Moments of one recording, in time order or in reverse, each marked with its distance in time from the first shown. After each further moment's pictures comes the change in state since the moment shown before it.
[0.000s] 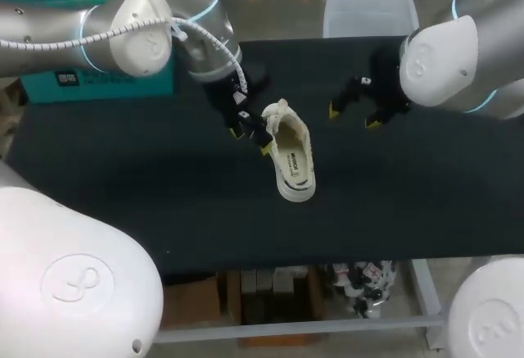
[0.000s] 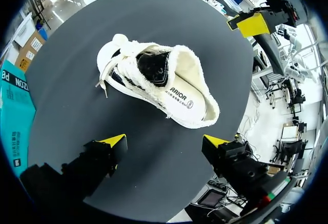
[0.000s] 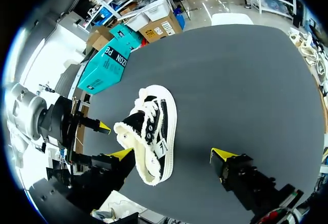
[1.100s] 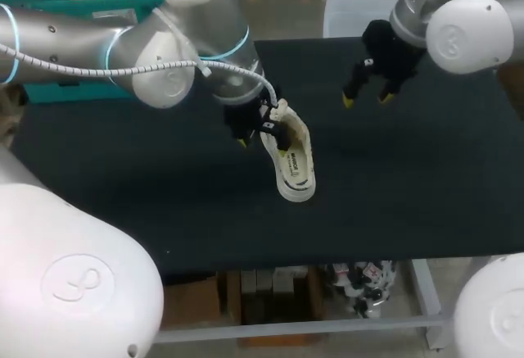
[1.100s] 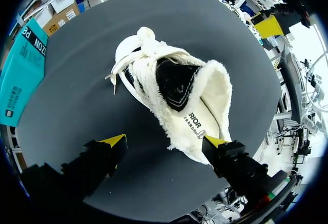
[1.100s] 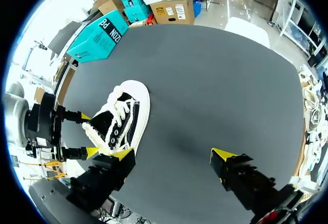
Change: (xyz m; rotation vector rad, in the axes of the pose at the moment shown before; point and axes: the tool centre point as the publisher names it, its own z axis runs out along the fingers) left arm 0.001 -0.021 0.036 0.098 -0.153 -0.328; right arm -0.052 0.056 0.004 0.183 -0.162 -0.297
